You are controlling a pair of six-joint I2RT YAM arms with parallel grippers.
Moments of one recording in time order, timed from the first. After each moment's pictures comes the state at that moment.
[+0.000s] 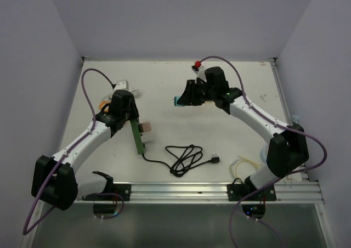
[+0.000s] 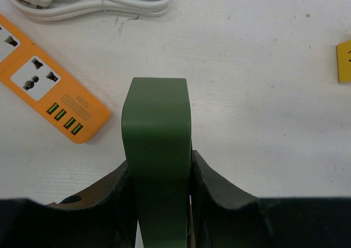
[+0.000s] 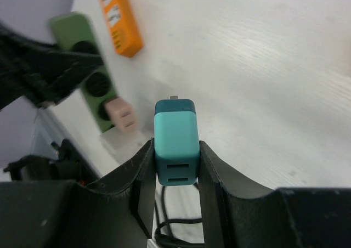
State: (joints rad) left arm -0.36 1.22 0.82 -0.31 -0.26 -0.49; right arm 0.55 1.58 1.29 -0.29 -0.41 0.46
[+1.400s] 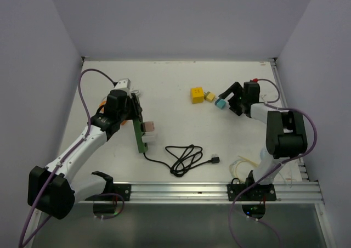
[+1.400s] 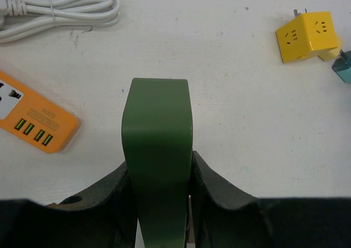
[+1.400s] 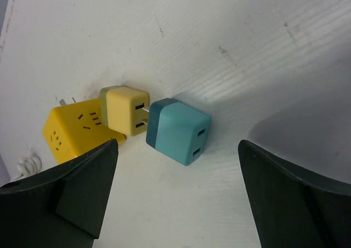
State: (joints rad) left arm -0.36 1.13 0.82 -0.30 -0.10 -0.43; right arm 0.02 1.76 0.91 0.14 -0.17 0.85
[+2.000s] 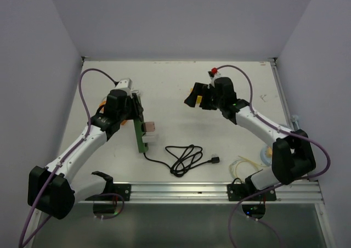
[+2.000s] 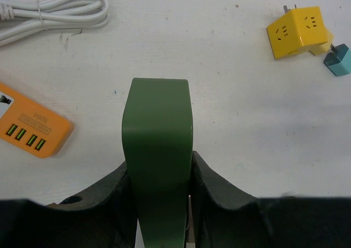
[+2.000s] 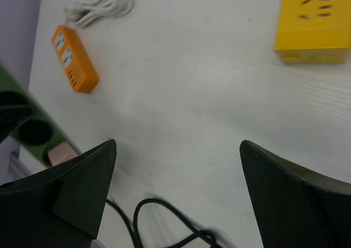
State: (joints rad) left arm -0.36 1.13 0.82 -0.29 -0.06 -0.41; right arm 0.42 1.48 1.00 -0.09 -0.18 0.57
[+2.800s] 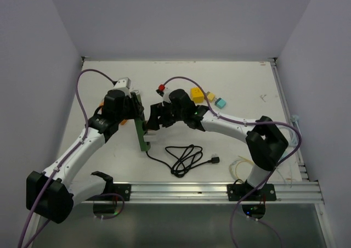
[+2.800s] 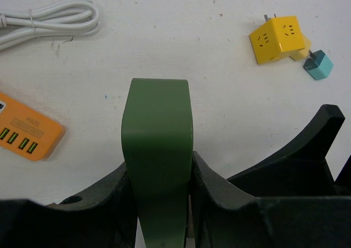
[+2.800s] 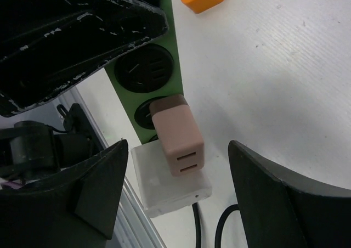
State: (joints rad) left arm -0.36 1.09 0.82 -0.28 -0.03 -0.43; right arm 0.85 1.73 1.20 -0.02 -0.31 0.54
